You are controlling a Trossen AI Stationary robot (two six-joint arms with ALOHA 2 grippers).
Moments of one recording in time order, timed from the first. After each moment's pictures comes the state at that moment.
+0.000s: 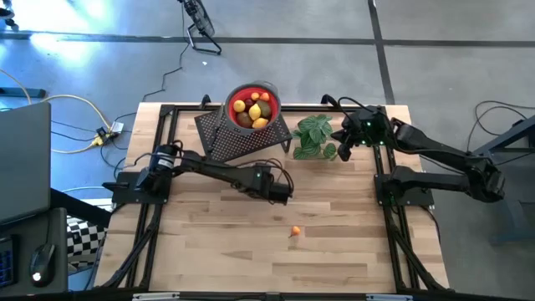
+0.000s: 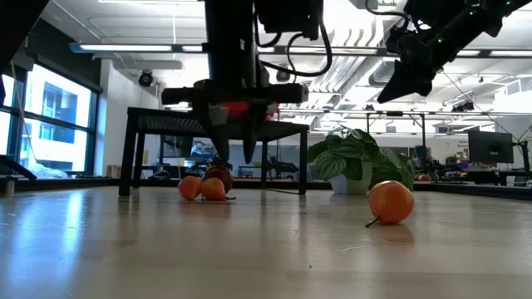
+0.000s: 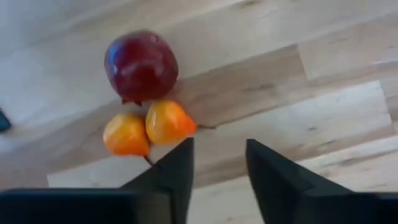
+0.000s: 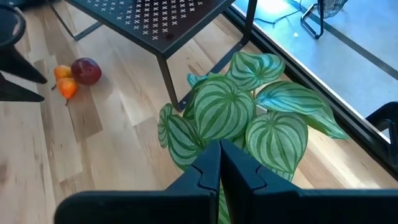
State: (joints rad) left arm -0.15 2.06 1.69 -1.10 -0.35 -1.42; right arm -0.59 0.87 0.69 -0.47 -0.11 0.02
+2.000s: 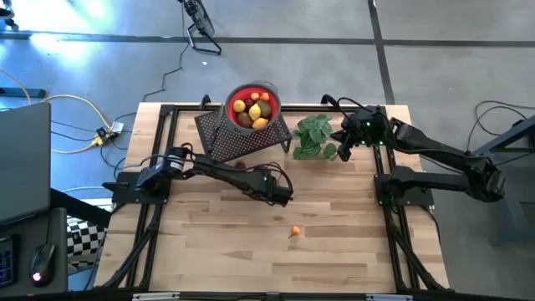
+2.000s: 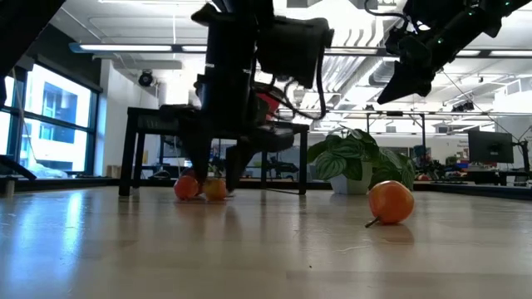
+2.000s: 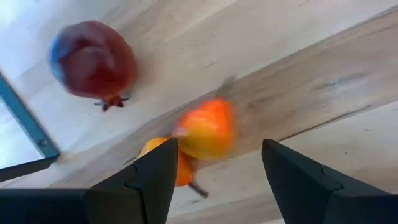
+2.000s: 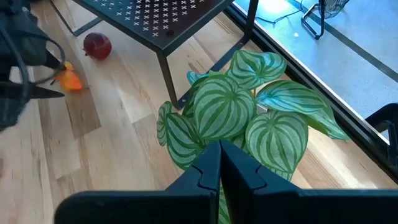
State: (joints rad) left arm -0.13 2.16 1.69 -1.20 -0.38 -1.29; right arm -0.59 0.87 0.69 -0.47 -0.11 0.00
